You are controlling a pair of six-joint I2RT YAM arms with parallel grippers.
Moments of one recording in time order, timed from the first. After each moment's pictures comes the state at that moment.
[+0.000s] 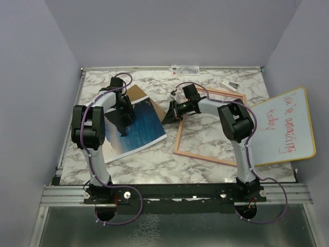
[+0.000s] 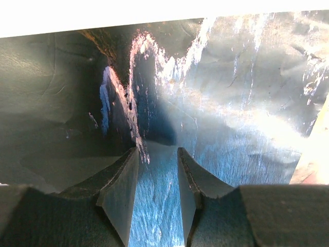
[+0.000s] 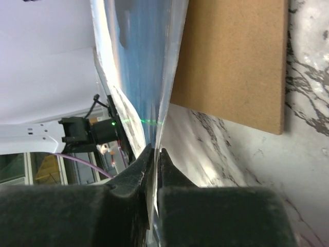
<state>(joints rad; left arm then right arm) -0.08 1.99 1.40 -0.63 0.19 -0.49 0.47 2.28 1.54 -0.20 -1.02 0.53</state>
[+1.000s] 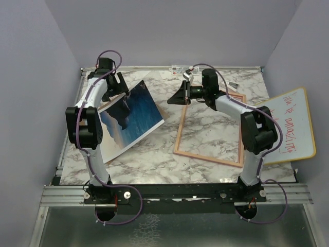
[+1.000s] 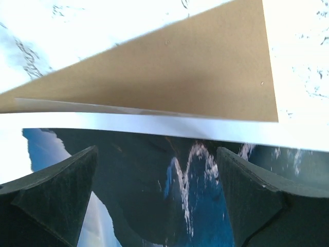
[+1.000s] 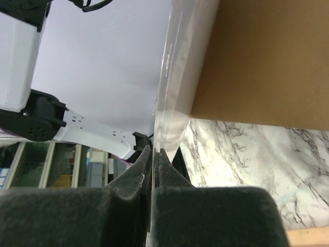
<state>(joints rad) -0.02 1.98 1.71 -0.75 -0.02 -0.43 0.38 1.96 1.34 0.29 -1.09 0.94</state>
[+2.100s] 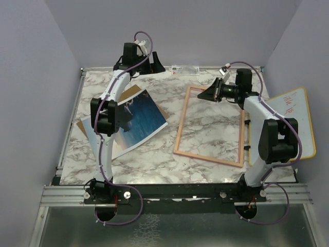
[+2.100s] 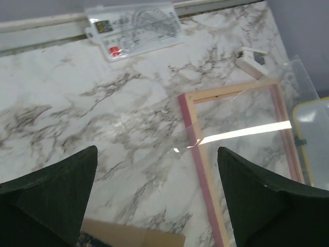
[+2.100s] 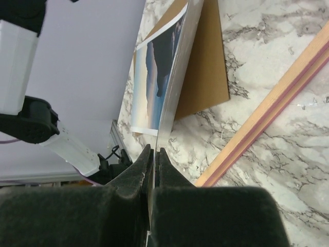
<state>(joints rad) -0.17 2.36 2.23 -0.41 0.56 -0.34 0.06 1.72 1.21 -0.02 -1.01 0.61</state>
